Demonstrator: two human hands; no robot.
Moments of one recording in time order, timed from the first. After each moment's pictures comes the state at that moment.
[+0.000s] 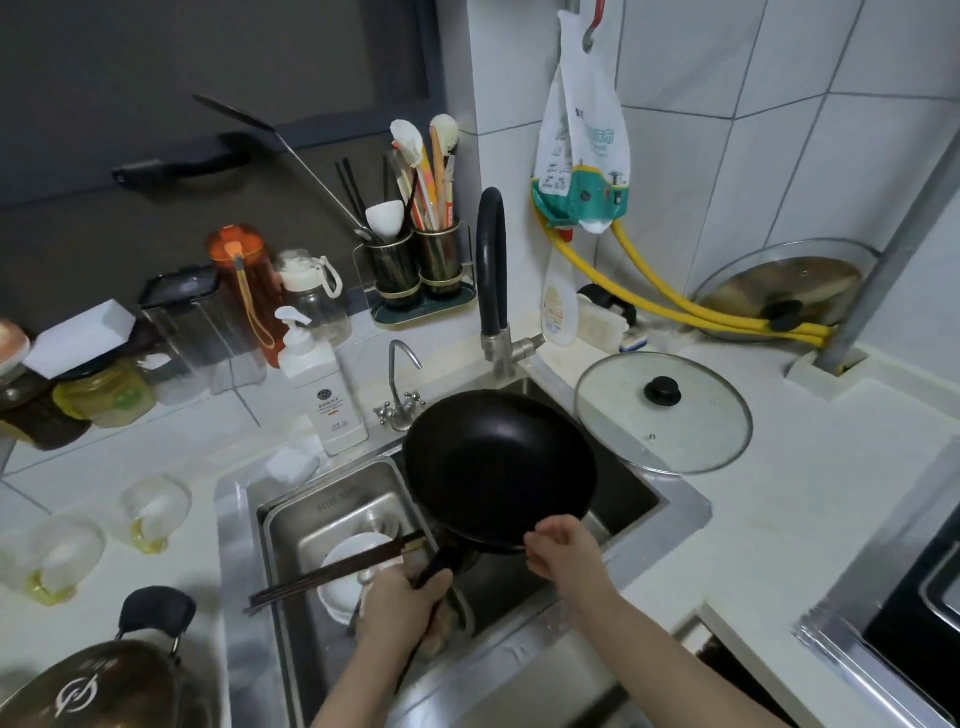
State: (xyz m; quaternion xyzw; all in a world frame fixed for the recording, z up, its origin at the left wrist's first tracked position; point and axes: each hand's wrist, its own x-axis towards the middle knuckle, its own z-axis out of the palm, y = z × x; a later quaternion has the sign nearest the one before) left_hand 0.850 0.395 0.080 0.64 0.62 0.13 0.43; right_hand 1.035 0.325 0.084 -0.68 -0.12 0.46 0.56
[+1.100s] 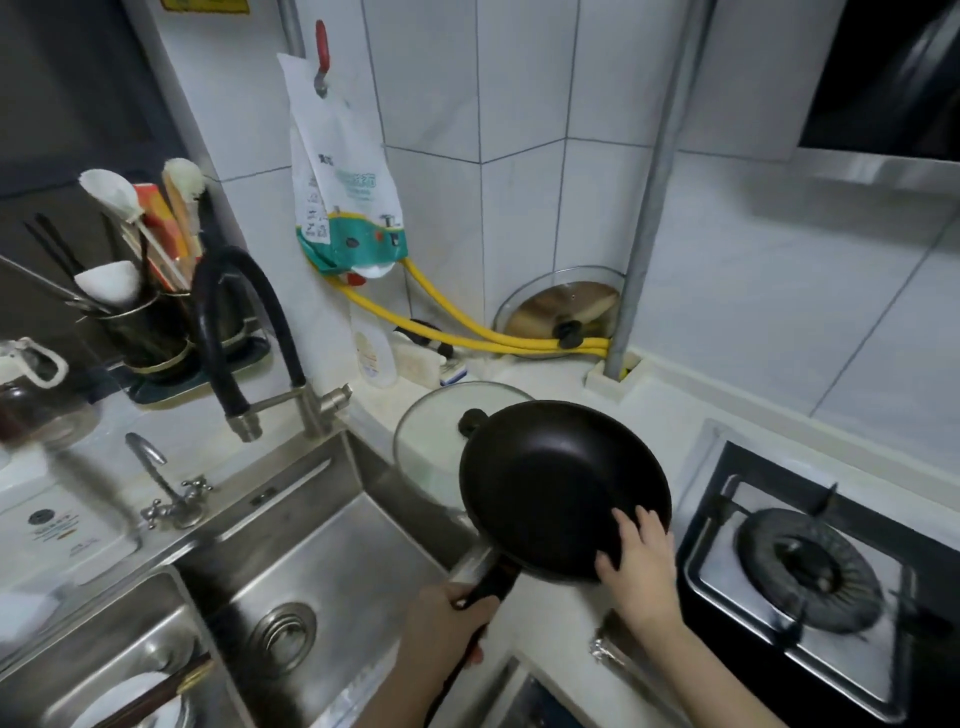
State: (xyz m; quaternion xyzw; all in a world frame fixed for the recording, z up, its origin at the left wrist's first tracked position) left_hand 1.093 0.306 0.096 0.66 0.45 0.03 0.60; right_hand 1.273 0.168 0.081 -0.94 -0.25 0.06 0.23
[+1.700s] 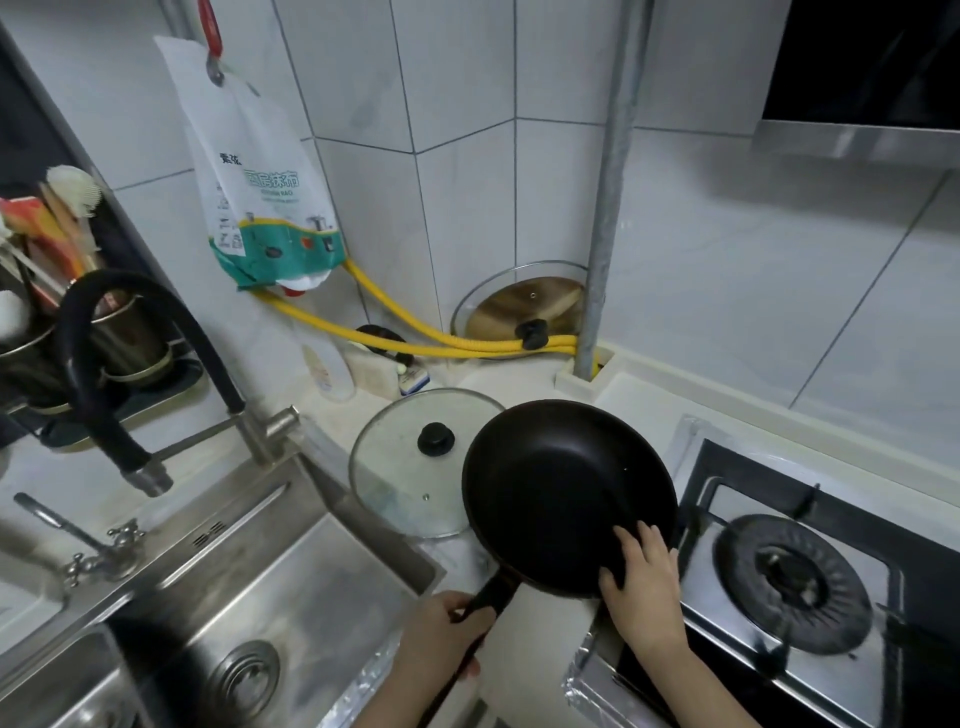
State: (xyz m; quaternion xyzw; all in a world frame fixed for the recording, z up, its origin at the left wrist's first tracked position) left_hand 1.160 0.308 0.077 0.70 0.43 -0.02 0.57; right_hand 1.327 0.149 0.048 -0.94 -0.21 0.07 0.26
